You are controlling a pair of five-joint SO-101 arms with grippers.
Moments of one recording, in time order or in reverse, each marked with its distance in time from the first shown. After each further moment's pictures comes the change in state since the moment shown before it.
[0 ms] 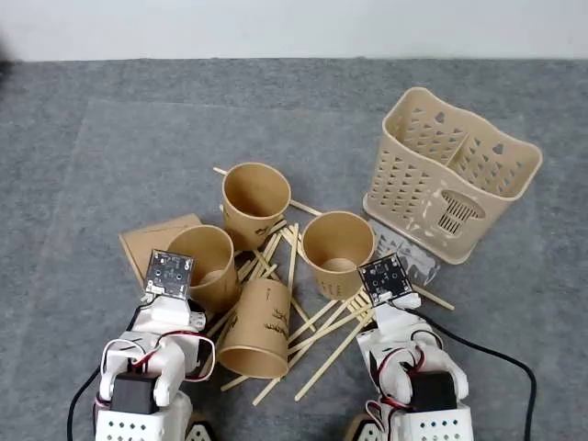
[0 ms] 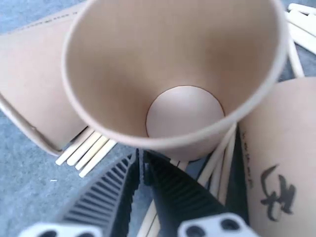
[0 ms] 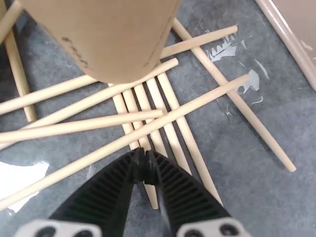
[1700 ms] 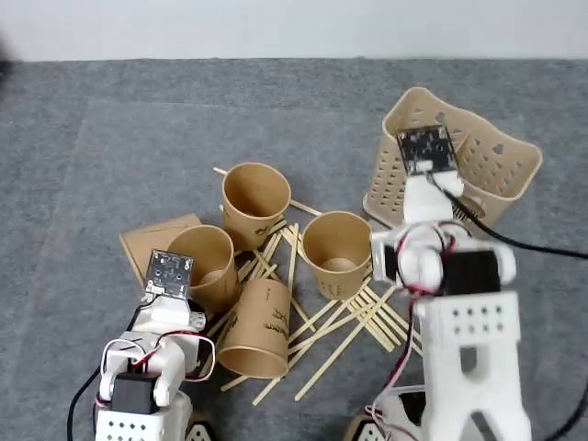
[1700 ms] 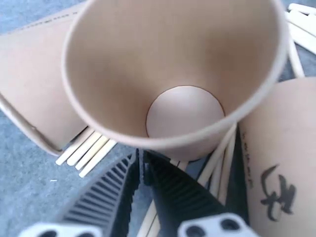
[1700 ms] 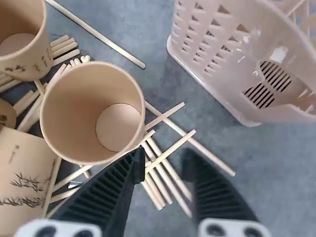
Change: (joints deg) left arm 0.0 0.0 0.0 0.0 0.0; right arm 0.4 63.9 -70.9 11.1 -14.3
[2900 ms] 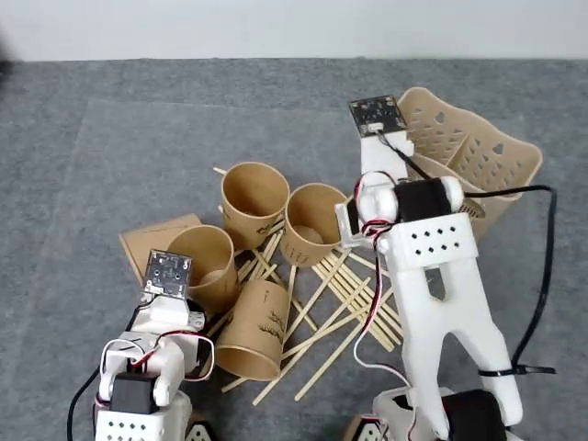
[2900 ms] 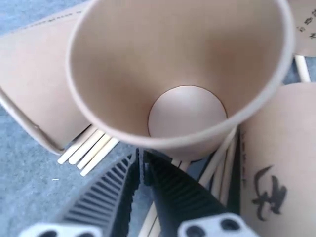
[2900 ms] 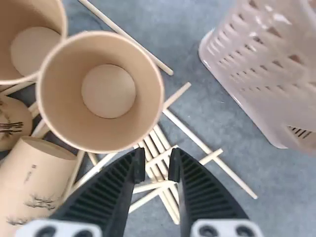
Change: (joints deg) left arm -0.5 0.0 0.0 0.0 0.0; right arm -8.0 20.2 -12.7 -1.7 -3.2
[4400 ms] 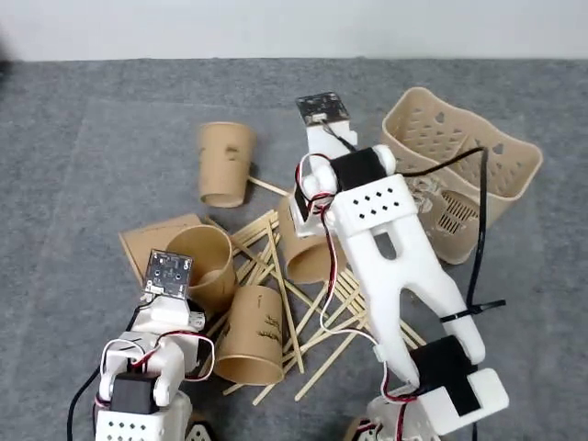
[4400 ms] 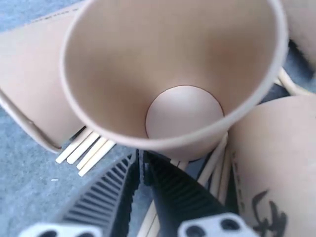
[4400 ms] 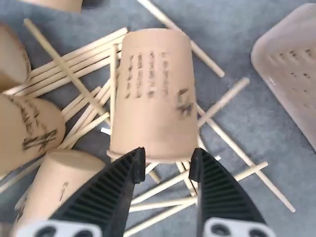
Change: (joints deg) left arm 0.2 0.0 0.0 0.0 0.0; right arm -9.0 17.6 -14.9 4.4 -4.6
